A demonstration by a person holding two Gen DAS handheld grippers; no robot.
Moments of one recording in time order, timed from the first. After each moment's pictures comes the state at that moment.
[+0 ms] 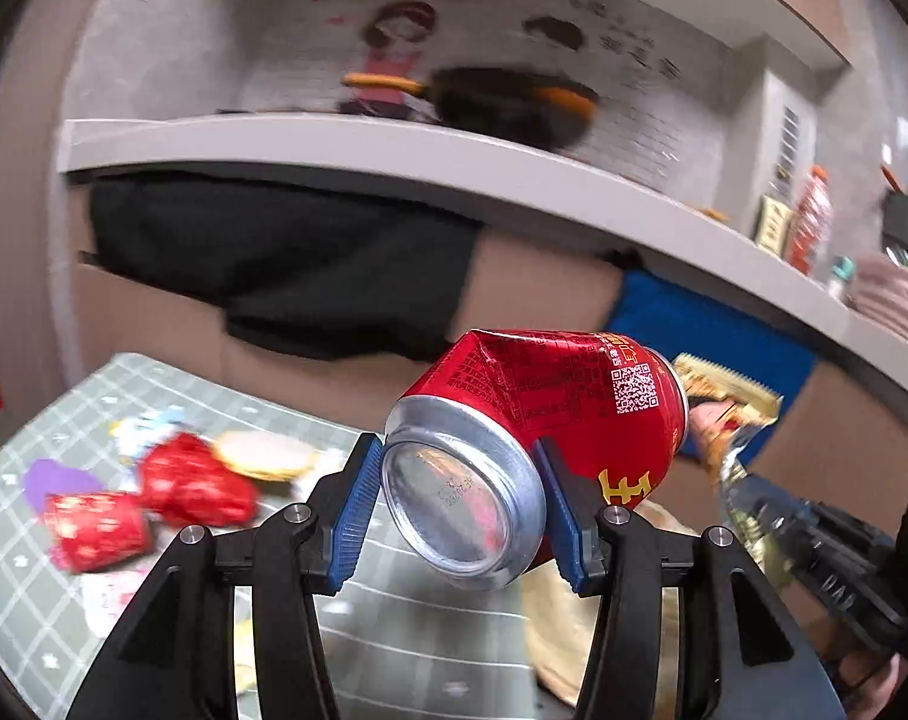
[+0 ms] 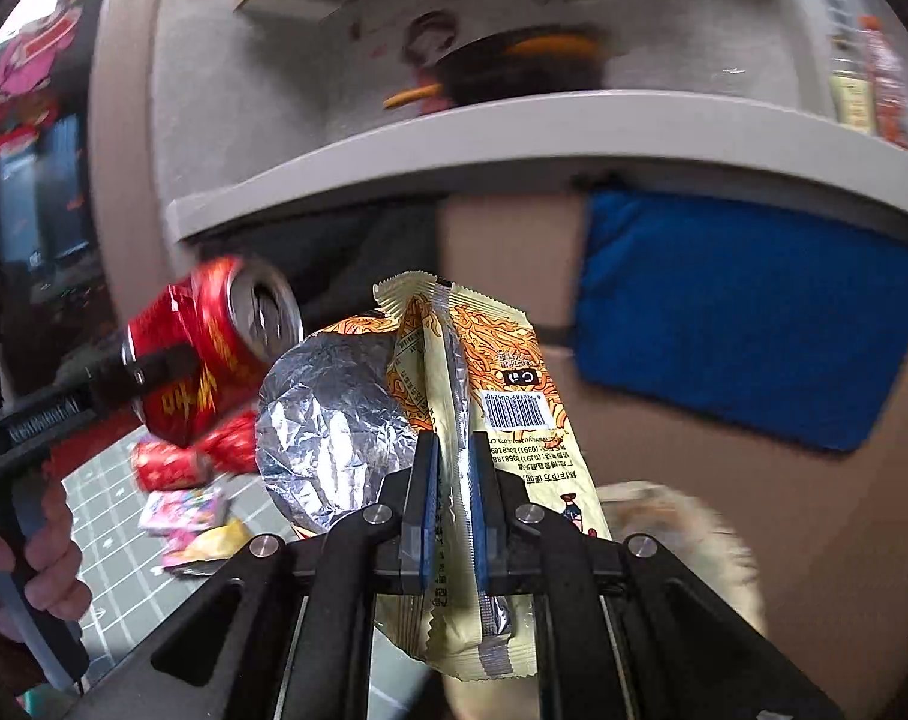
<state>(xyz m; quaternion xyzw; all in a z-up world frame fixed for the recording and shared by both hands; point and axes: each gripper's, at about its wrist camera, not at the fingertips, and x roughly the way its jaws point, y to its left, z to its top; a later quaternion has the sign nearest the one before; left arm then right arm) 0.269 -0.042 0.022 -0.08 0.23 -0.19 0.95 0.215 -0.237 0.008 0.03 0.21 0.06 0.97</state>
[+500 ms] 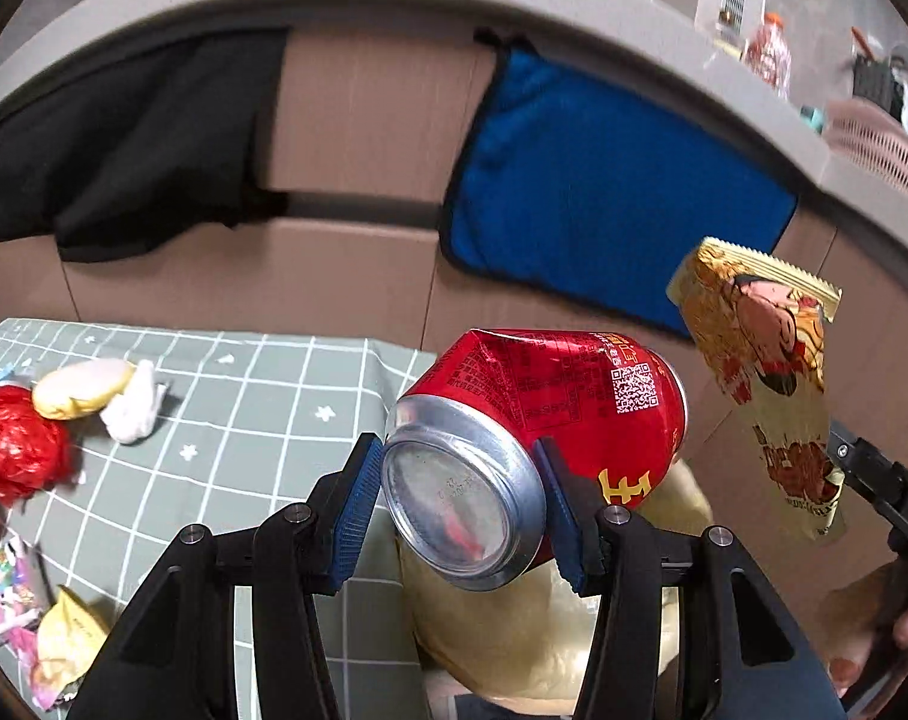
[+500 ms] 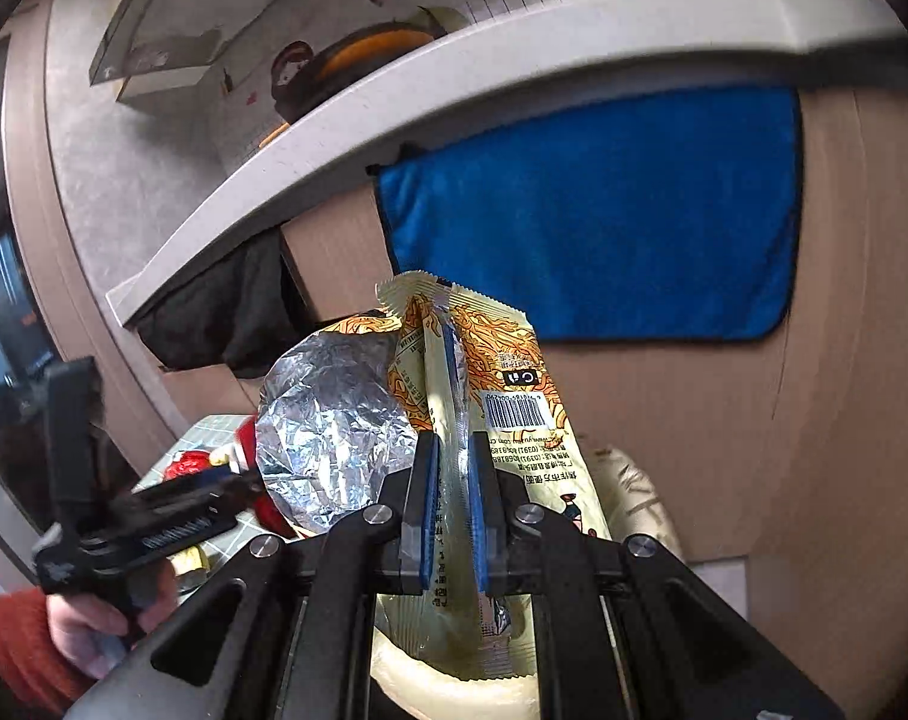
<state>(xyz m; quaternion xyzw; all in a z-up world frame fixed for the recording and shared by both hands) 0.310 -0.169 -0.058 -0.01 0.34 -0.27 0.90 0.200 -0.350 -0.022 0.16 0.23 0.02 0.96</state>
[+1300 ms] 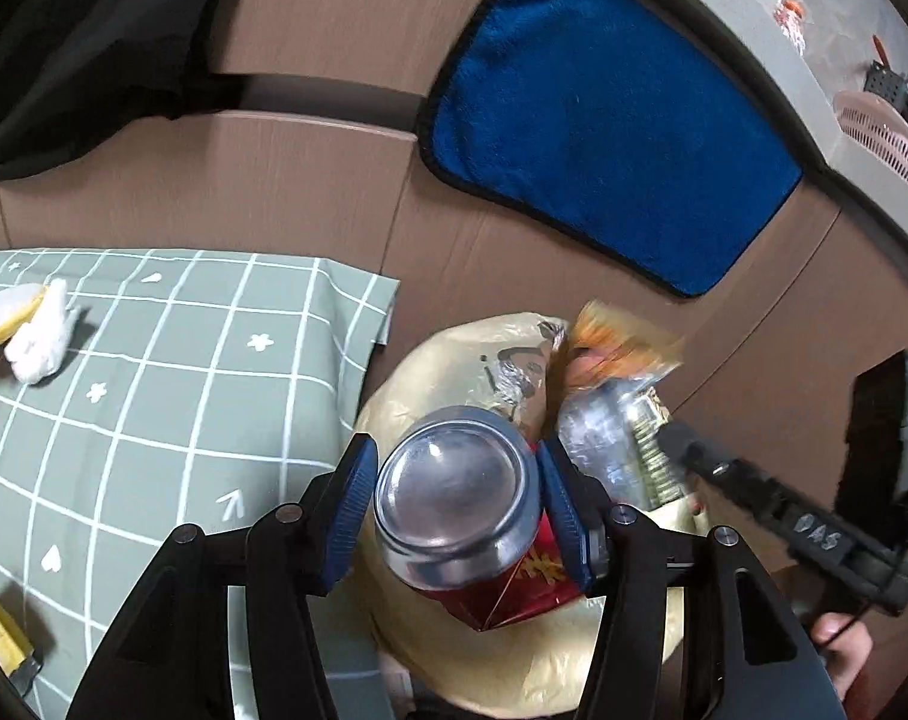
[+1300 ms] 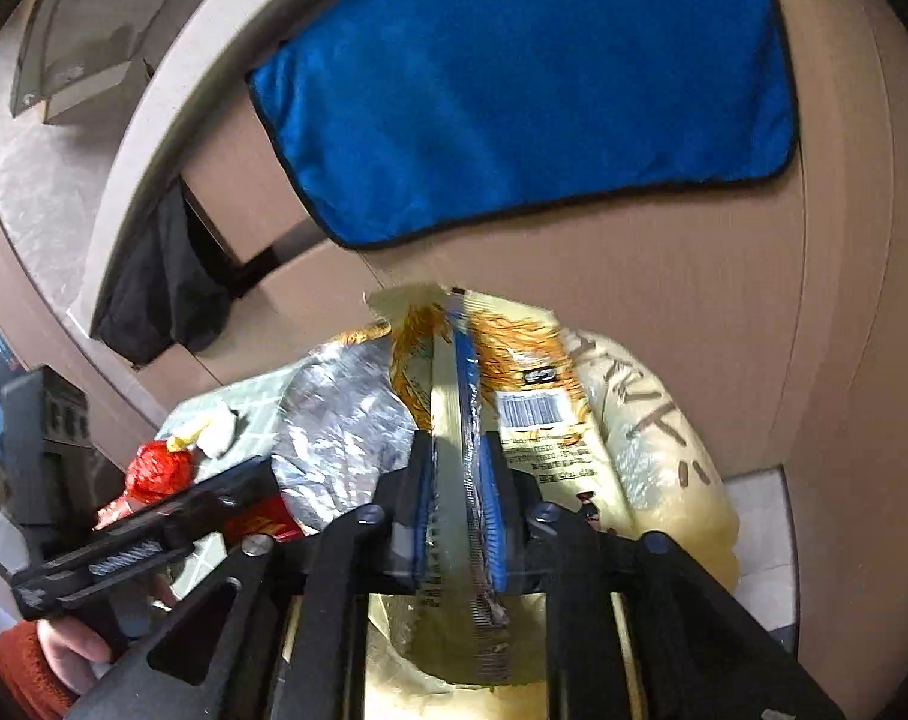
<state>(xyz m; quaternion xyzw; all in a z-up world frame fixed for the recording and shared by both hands) 0.331 -0.172 -0.100 -0.05 0.40 -0.31 0.86 0.249 -0.374 -0.103 0.24 0.31 0.01 0.92</state>
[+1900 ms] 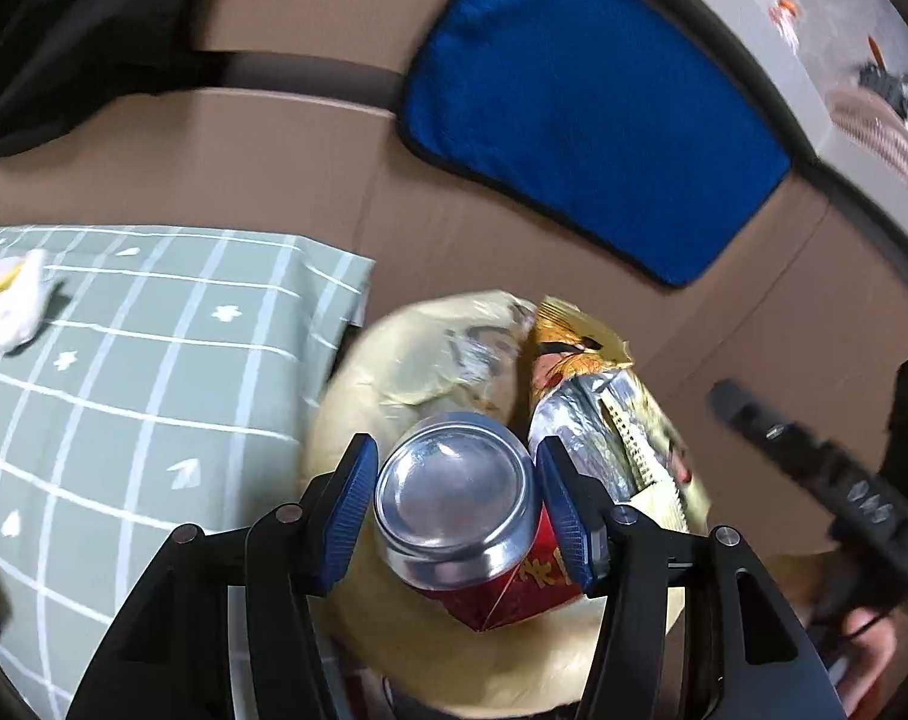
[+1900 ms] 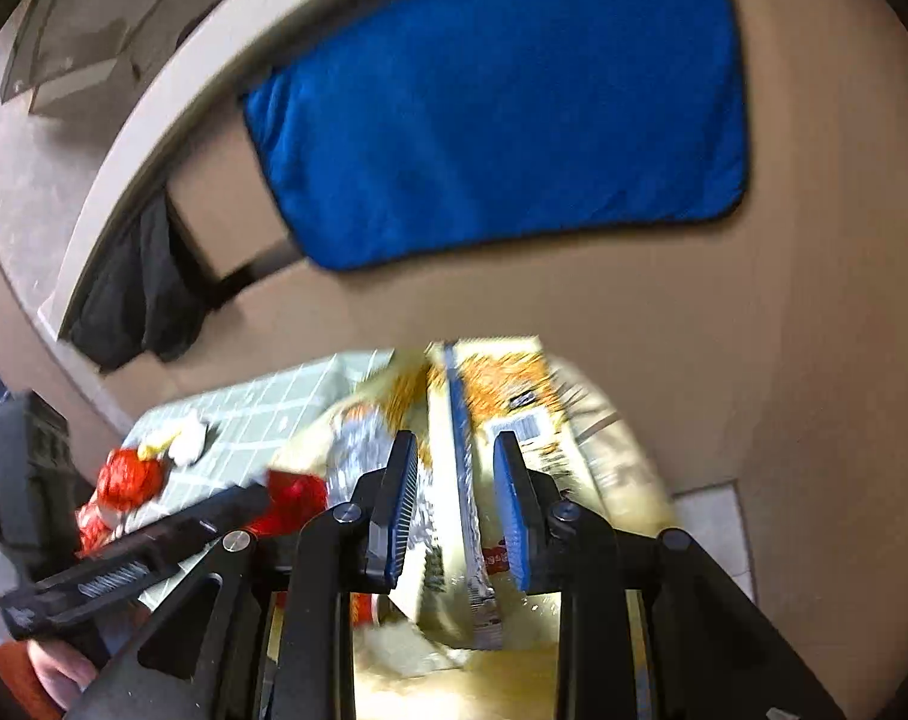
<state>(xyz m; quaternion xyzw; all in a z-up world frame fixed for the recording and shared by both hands) 0.327 -0.200 -0.109 -0.05 0.41 -0.33 0.85 0.223 -0.378 -0.081 0.21 0.29 -0.05 0.93</state>
